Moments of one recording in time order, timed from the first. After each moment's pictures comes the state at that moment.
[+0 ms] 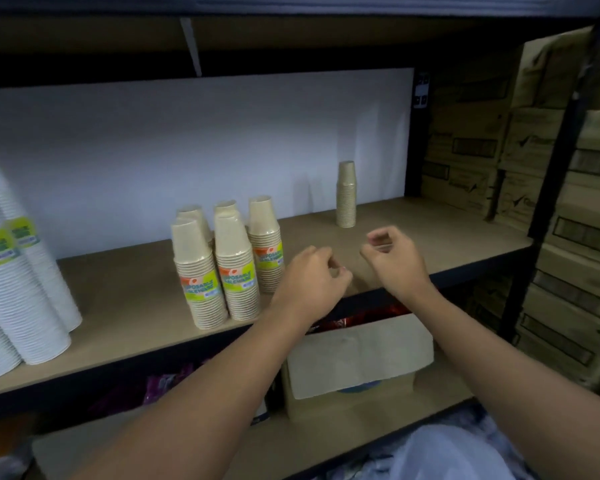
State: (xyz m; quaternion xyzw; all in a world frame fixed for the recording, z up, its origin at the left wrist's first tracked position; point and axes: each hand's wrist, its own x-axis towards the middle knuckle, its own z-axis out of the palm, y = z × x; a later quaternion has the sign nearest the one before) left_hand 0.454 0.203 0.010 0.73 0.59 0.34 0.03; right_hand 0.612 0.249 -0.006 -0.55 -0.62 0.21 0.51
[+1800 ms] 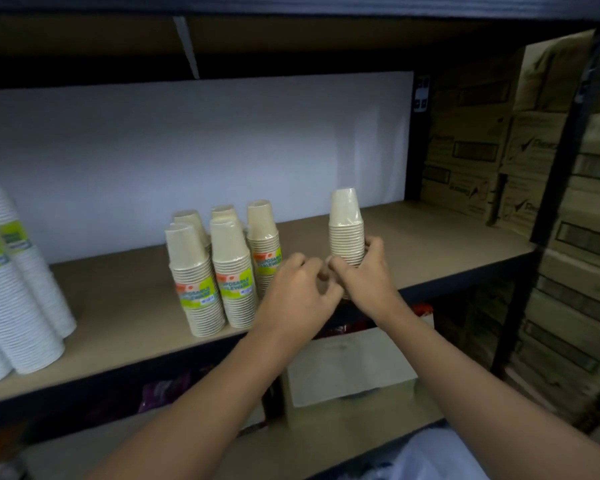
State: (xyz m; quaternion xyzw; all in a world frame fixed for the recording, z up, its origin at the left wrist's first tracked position) left_hand 0.440 0.181 0.004 0.73 0.56 0.39 -0.04; right_hand 0.571 0.229 -0.007 -0.49 -0.61 0.32 0.54
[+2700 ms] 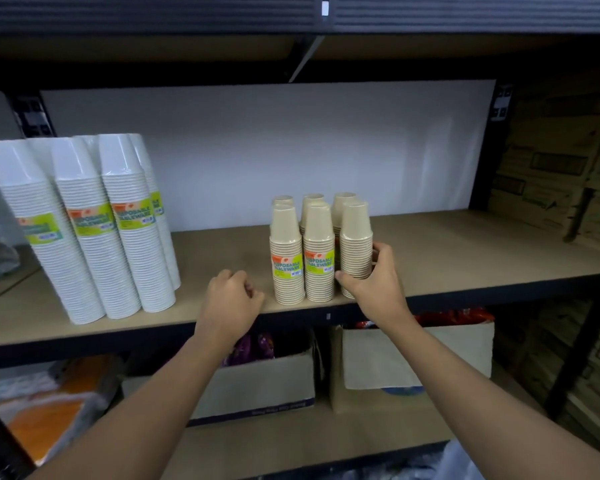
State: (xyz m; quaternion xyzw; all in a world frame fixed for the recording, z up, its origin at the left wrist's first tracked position) left_hand 0.246 0.126 -0.030 0.57 0.74 0.36 -0.06; right_hand 0.479 0.197 -0.025 -0.48 -0.65 0.28 0.52
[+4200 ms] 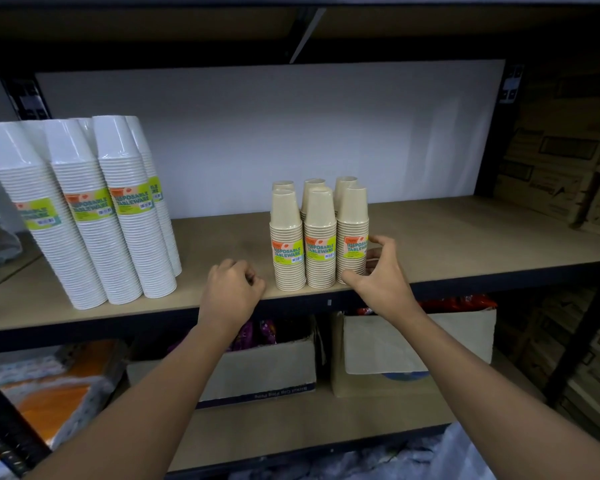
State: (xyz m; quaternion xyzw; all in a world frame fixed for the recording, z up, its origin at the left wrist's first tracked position) left_hand 0.241 0.134 -0.044 0.58 0.72 0.37 -0.09; right_hand 0.491 0.200 -0.039 -0.47 -0.67 0.32 0.47
